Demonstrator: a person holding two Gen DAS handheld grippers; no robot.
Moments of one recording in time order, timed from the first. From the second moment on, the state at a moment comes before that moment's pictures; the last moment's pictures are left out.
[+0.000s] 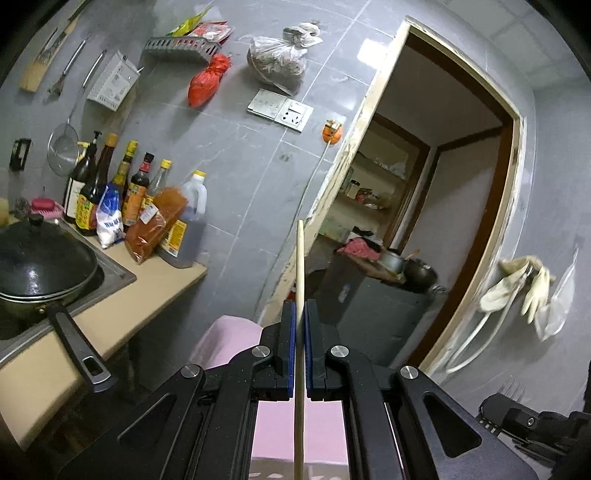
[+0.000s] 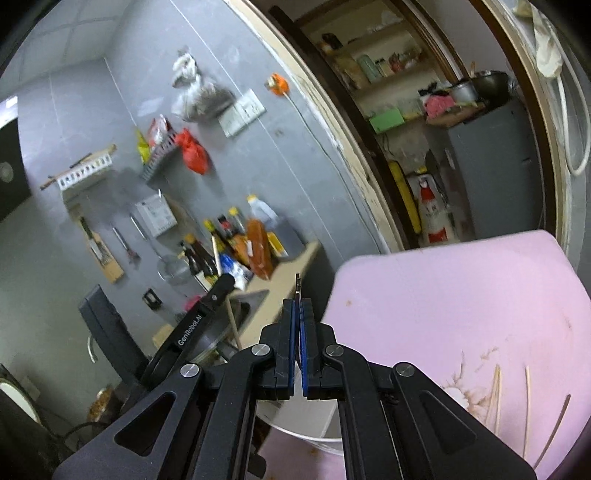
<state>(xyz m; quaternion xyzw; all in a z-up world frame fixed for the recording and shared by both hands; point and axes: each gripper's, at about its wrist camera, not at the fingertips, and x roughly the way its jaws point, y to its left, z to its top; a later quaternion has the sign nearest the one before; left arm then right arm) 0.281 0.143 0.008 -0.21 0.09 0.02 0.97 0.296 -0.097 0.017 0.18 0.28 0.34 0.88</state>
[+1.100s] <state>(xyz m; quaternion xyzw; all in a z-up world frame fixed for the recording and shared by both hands) 0.215 0.120 0.012 -0.16 0.15 0.01 0.98 0.261 -0.124 0.038 0.14 0.24 0.35 0.89</state>
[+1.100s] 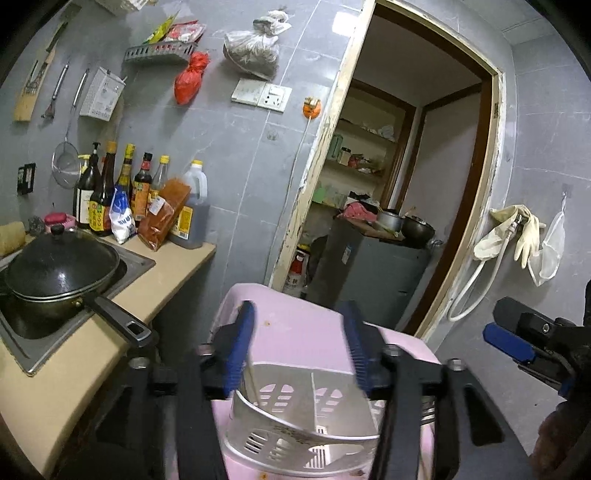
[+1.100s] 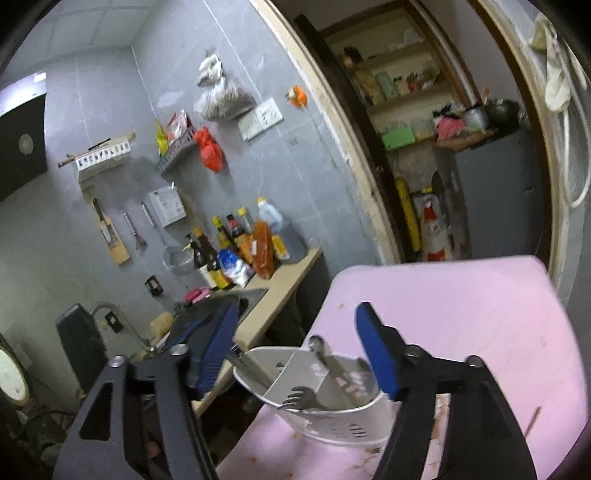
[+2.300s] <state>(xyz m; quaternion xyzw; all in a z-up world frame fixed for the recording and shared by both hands) 0.190 -0.047 -0.058 -0.07 0.29 -0.04 0.95 0.261 -0.291 -0.057 0.00 0.36 0.15 0.92</state>
